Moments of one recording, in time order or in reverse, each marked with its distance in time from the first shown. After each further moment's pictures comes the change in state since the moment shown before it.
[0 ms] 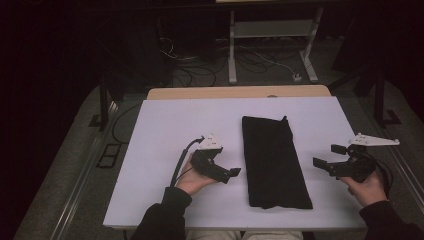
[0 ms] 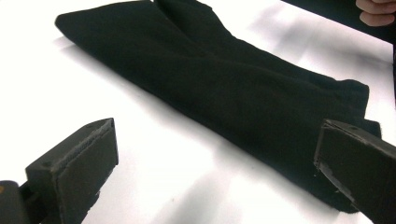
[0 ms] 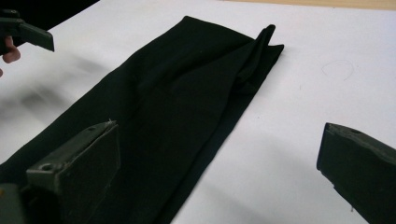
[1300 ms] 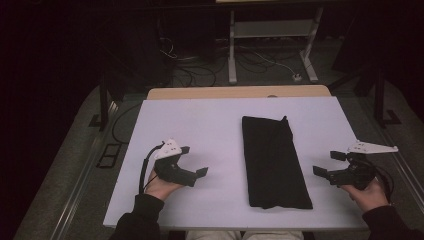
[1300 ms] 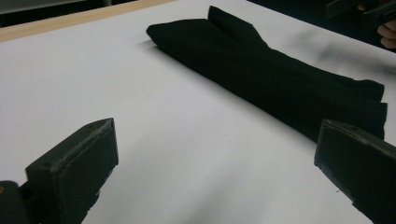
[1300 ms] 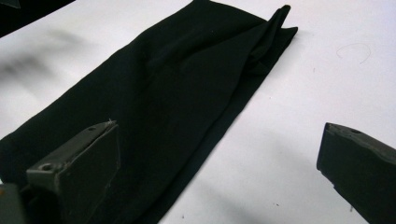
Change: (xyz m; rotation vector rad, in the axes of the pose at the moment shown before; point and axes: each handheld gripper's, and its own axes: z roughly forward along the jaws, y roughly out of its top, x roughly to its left) left arm 0.023 -0.039 -0.081 -0.118 0.123 -0.026; right arm 0.005 -0.014 -0.002 0.030 0.021 -0.036
